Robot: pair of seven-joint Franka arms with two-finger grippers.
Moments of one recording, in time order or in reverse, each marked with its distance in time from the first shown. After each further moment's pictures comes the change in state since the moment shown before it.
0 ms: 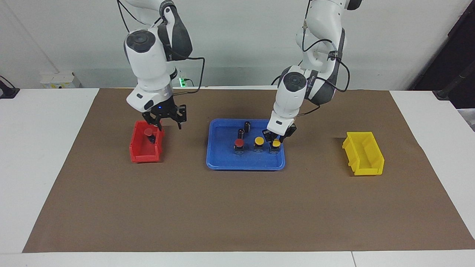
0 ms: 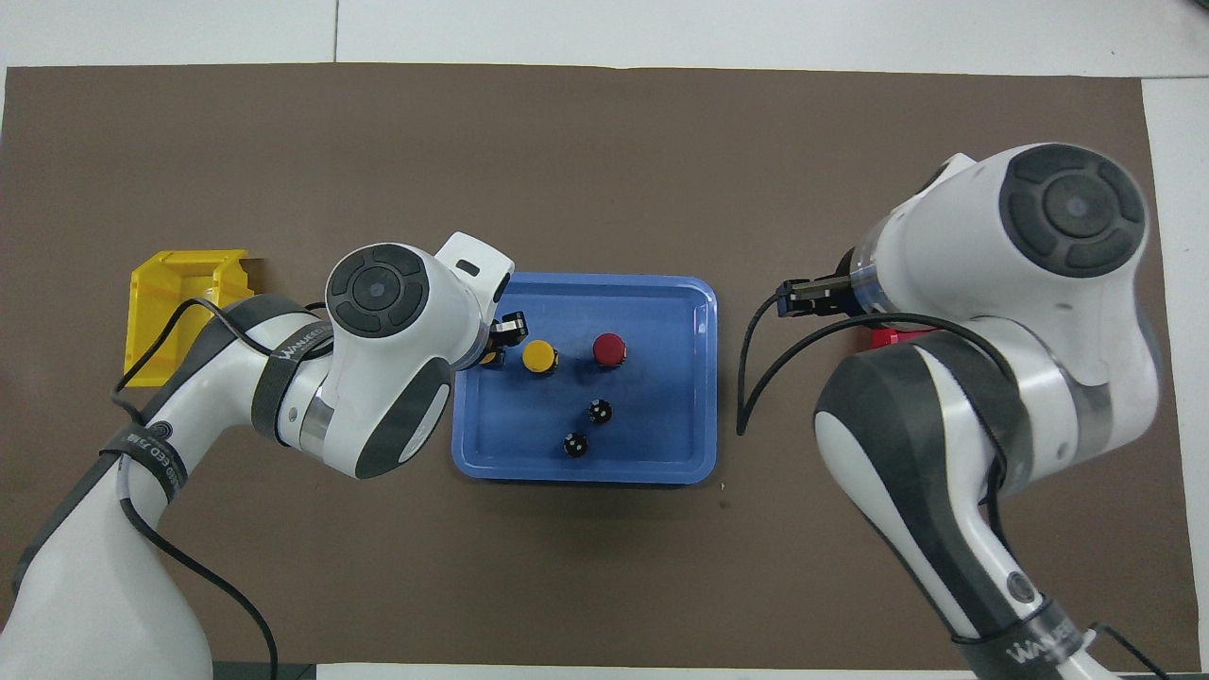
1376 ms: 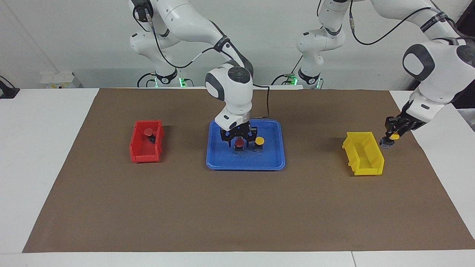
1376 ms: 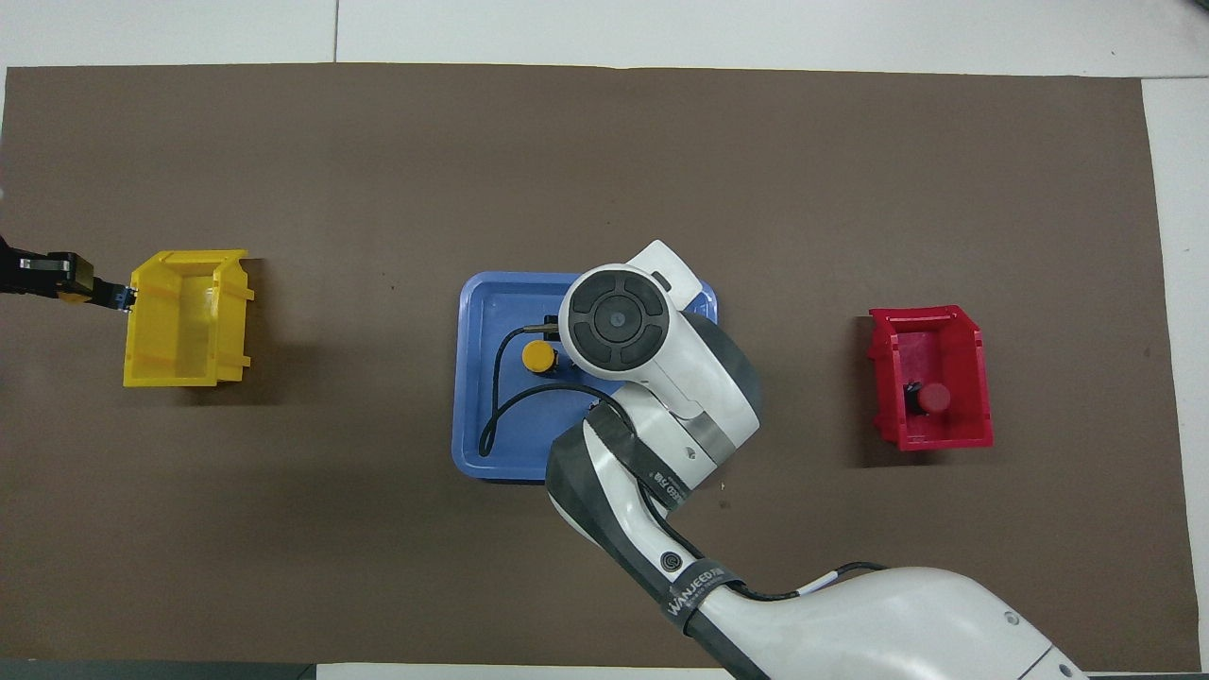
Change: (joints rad) left arm 0.667 -0.094 0.028 0.142 0.046 -0.232 0.925; right arm 0.320 0.335 -0.004 0.110 -0.104 0.255 0.465
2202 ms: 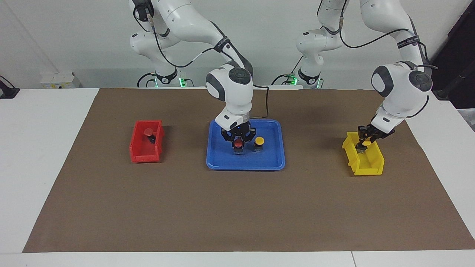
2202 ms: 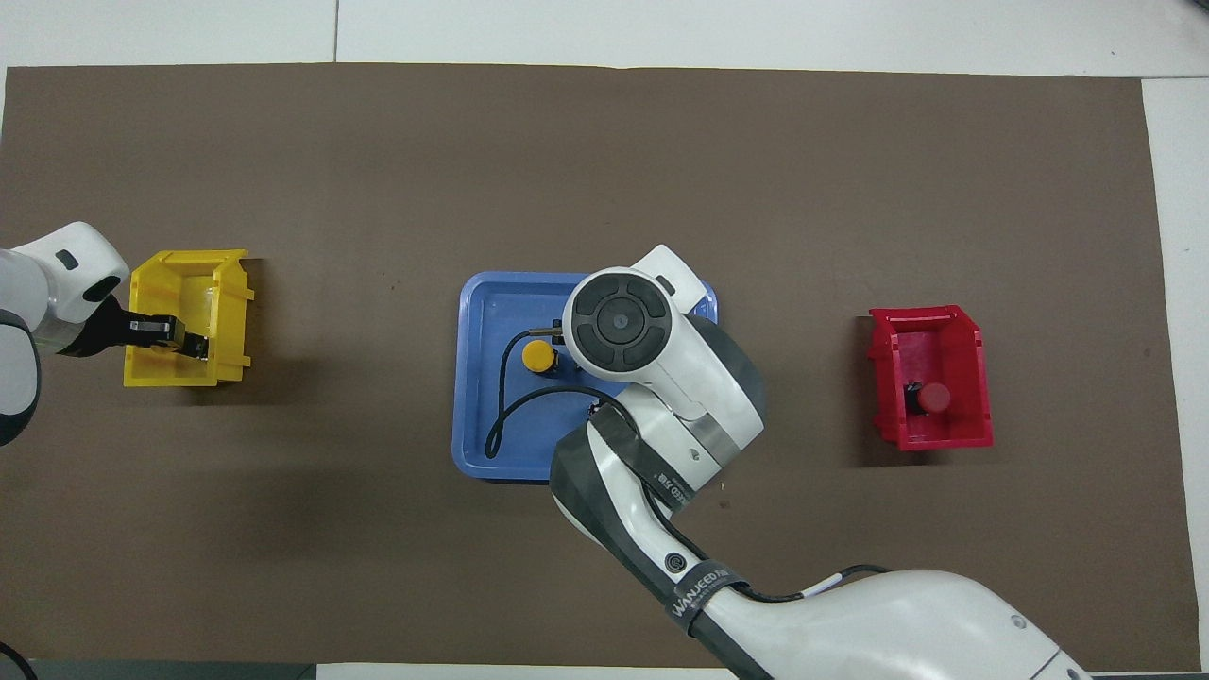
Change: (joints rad) left arm -0.019 -0.043 -0.021 -0.293 0.000 0.215 -0.001; right arm -0.031 -0.017 -0.010 0.050 0.000 -0.083 -0.001
